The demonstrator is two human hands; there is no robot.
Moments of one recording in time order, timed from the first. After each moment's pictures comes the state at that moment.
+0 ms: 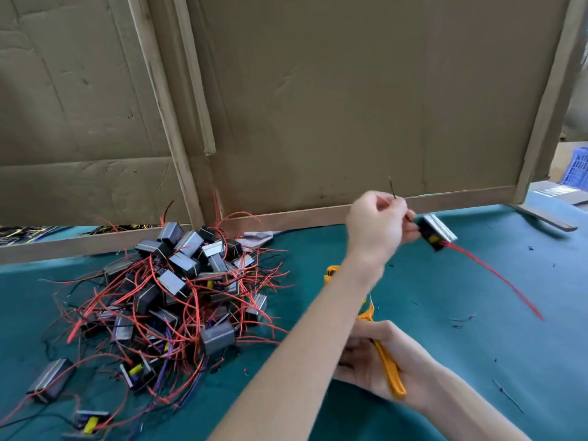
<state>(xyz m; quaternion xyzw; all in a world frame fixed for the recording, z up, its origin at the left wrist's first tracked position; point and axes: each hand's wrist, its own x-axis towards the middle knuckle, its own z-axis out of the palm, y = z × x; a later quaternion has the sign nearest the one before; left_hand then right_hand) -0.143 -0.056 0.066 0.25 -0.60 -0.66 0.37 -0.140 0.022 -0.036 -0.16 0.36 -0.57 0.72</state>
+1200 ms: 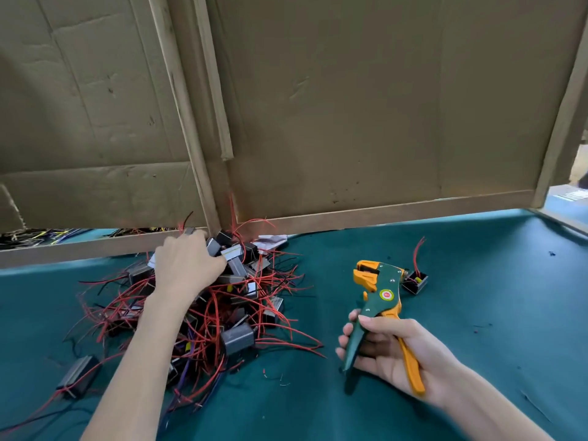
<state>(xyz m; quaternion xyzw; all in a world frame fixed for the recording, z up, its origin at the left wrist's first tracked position) 0.064 -0.192 0.038 0.60 -0.78 0.04 0.17 -0.150 0.017 -0.044 -0.14 0.38 -0.64 0.66</state>
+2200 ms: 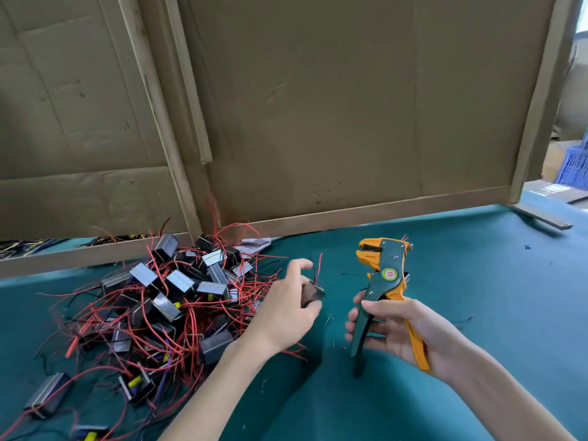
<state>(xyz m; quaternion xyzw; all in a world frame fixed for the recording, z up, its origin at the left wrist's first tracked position) -0.028 -0.106 -0.020 0.30 -0.88 -0.28 0.22 -0.182 0.025 -0.025 -0.21 0.45 -0.63 0.59</state>
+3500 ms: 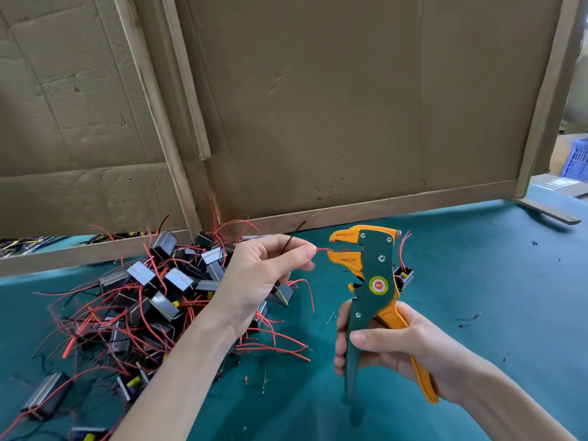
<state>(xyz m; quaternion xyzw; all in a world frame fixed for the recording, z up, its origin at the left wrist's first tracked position) -0.004 -0.097 0.044 0.23 -0.70 -0.57 0.36 -0.159 0.039 -0.012 -0.42 0.42 -0.56 0.58</state>
